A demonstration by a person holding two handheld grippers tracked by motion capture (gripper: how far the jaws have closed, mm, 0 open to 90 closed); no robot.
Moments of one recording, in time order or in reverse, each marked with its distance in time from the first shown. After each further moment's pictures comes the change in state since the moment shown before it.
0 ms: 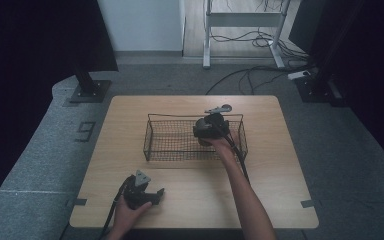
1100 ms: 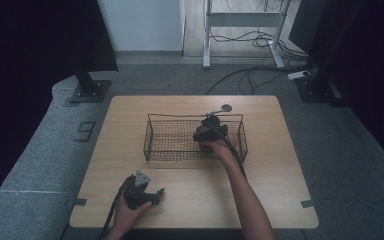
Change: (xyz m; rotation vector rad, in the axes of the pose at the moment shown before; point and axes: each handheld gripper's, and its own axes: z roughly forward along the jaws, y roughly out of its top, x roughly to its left) left arm 0.000 0.000 0.000 -0.001 0.001 0.001; right arm -0.002 -0.010 0.024 0.182 -0.024 -0.003
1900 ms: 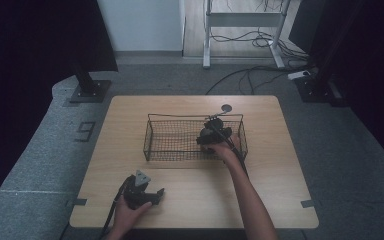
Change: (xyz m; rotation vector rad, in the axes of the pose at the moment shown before) left arm 0.000 0.000 0.000 -0.001 -0.001 -0.002; right arm -0.008 -0.009 -0.006 0.051 -0.022 0.001
